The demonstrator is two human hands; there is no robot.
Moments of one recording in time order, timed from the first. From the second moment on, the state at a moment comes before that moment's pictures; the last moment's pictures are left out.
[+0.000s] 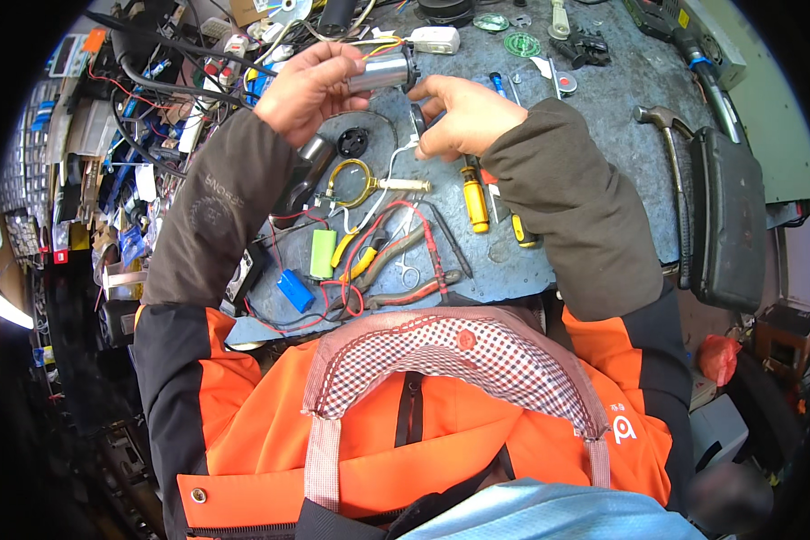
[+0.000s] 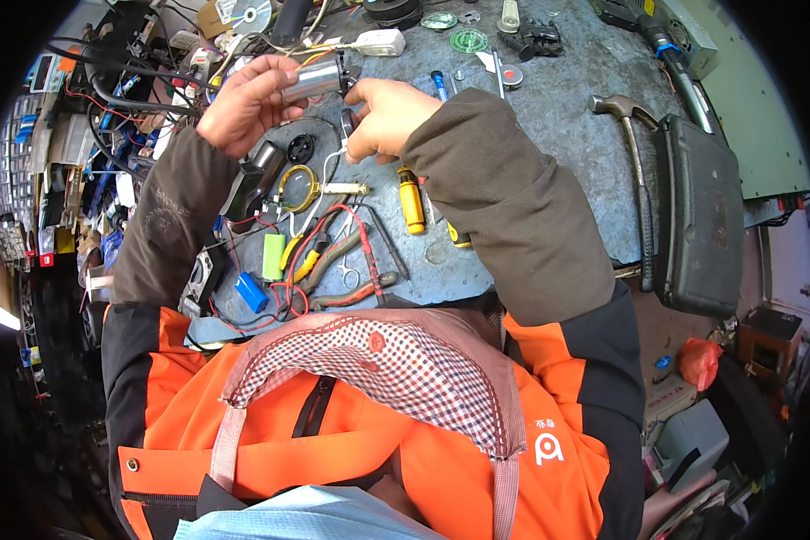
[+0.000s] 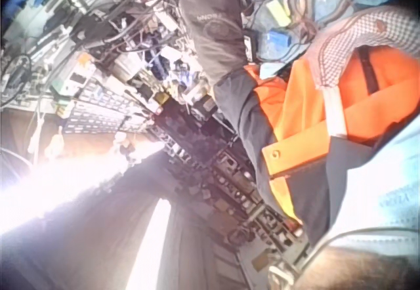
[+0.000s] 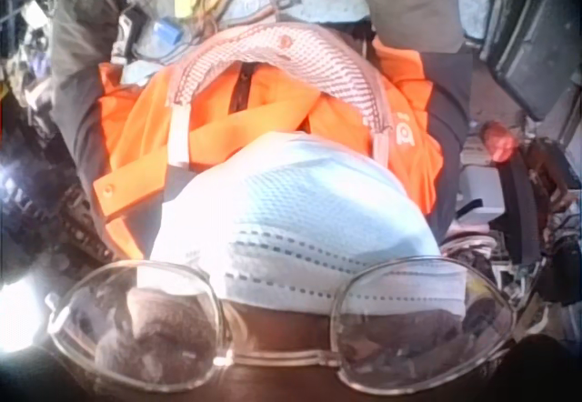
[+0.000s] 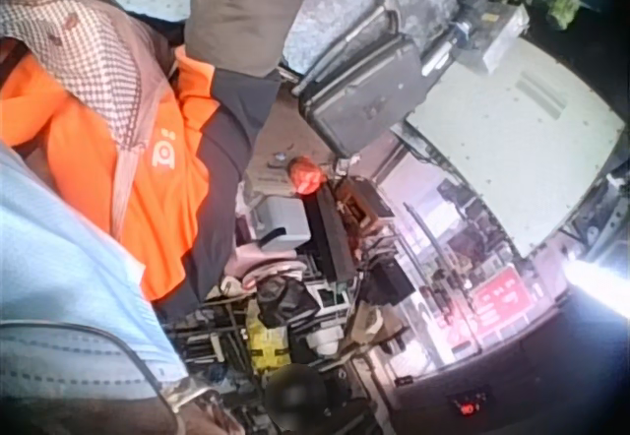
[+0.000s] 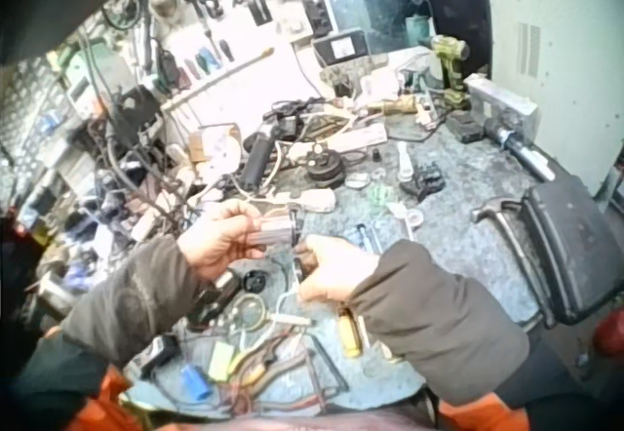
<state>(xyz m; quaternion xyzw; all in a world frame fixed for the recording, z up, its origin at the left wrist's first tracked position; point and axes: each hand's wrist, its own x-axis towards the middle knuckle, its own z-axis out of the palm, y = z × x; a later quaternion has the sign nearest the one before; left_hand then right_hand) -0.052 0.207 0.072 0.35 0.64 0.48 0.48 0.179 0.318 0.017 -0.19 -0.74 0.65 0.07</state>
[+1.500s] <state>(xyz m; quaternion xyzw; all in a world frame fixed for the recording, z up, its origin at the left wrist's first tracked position) -0.021 0.220 0.068 0.83 0.50 0.22 0.08 0.186 0.351 0.008 -0.17 -0.69 0.70 0.00</state>
